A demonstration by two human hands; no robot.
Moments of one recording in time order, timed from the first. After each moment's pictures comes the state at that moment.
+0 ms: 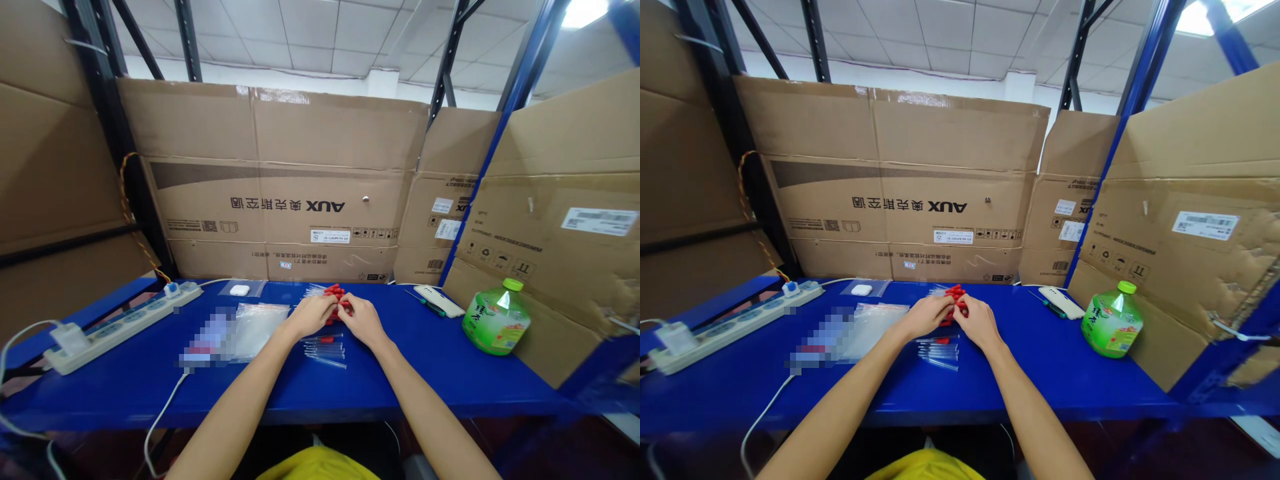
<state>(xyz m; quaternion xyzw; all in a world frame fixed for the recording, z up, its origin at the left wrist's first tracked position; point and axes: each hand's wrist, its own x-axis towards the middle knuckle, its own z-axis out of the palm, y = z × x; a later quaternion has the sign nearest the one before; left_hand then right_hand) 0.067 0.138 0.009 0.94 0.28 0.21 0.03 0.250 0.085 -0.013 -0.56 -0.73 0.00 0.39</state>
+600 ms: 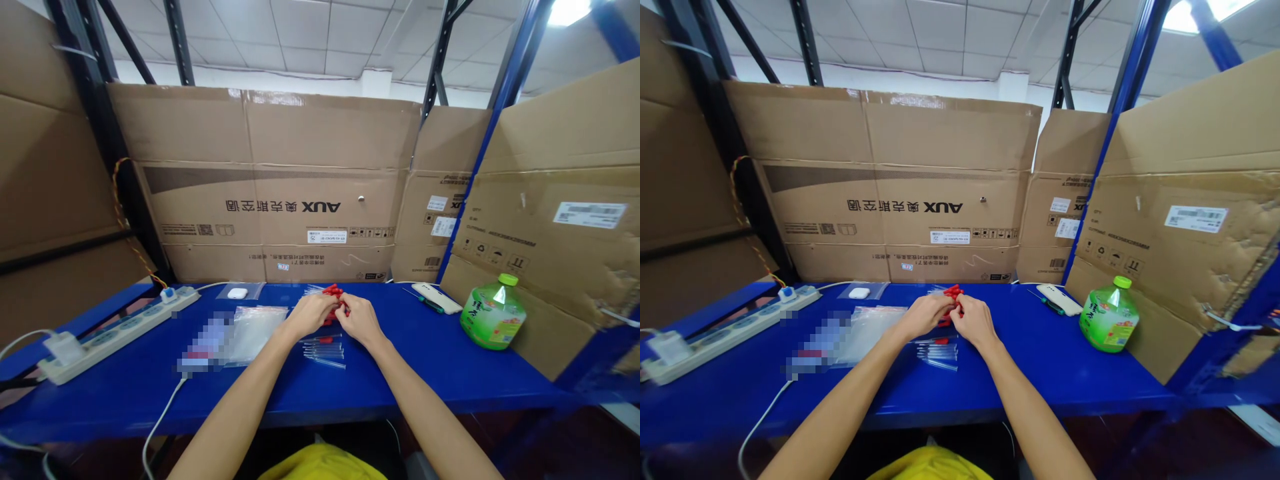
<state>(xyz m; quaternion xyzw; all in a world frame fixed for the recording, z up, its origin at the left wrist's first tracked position) 0.069 0.135 0.018 0.94 0.25 0.21 0.02 0.246 0.091 -0.019 -0.56 -0.73 -0.11 0.39</state>
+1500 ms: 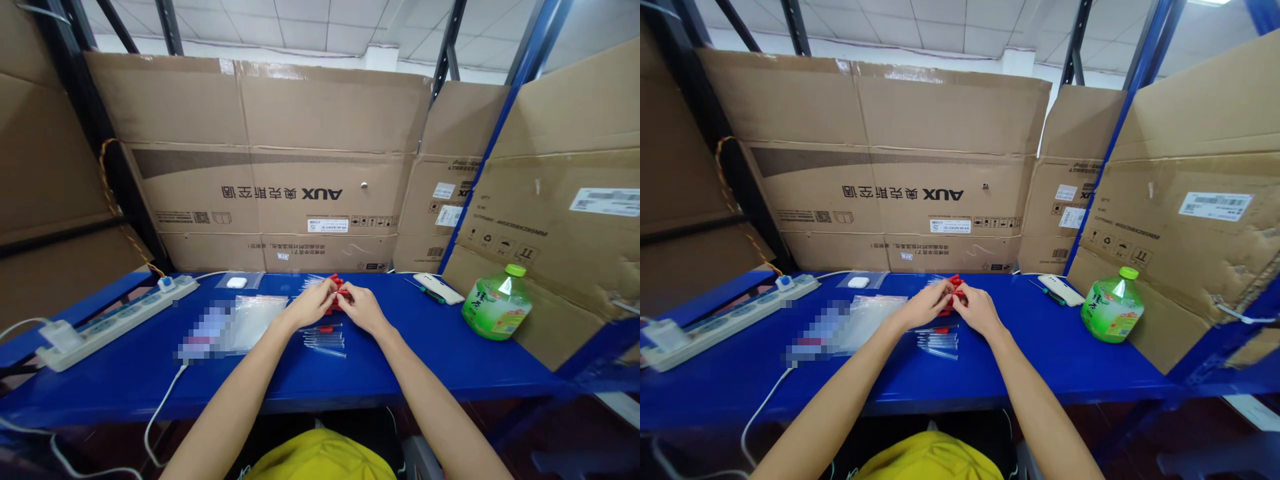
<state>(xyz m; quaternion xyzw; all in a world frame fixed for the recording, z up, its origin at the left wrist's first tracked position) 0.068 0.141 0.006 0.92 0.24 0.27 0.15 0.260 0.091 -0.017 -0.53 -0.75 0.01 0.39</state>
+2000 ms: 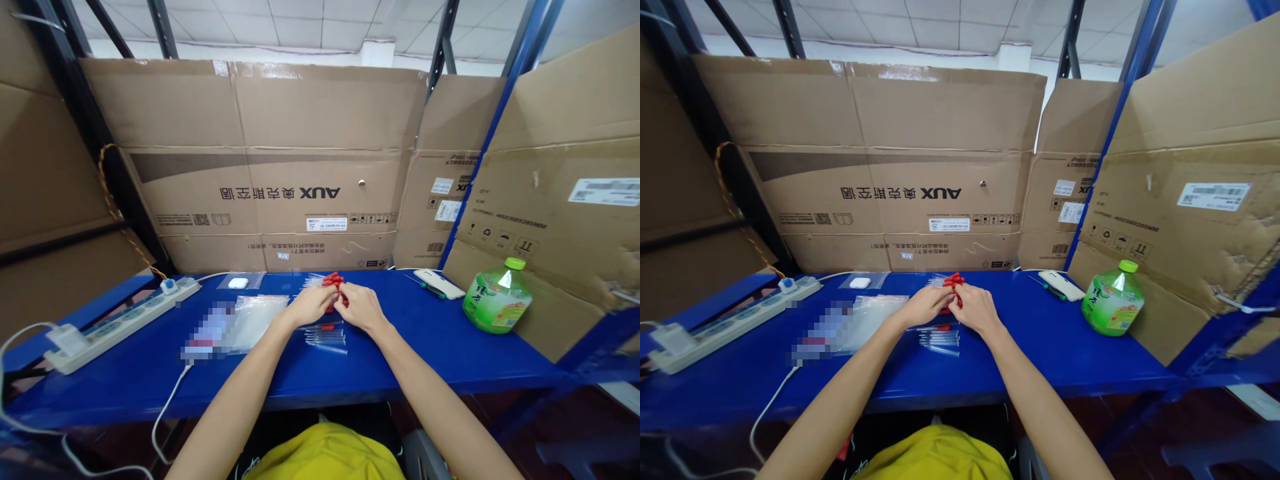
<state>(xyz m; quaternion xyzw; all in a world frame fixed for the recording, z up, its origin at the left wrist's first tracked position) 0.069 0.145 0.004 0.95 0.23 0.20 0.06 0.245 0.081 -0.010 -0.57 -0.75 -0.14 0.30</state>
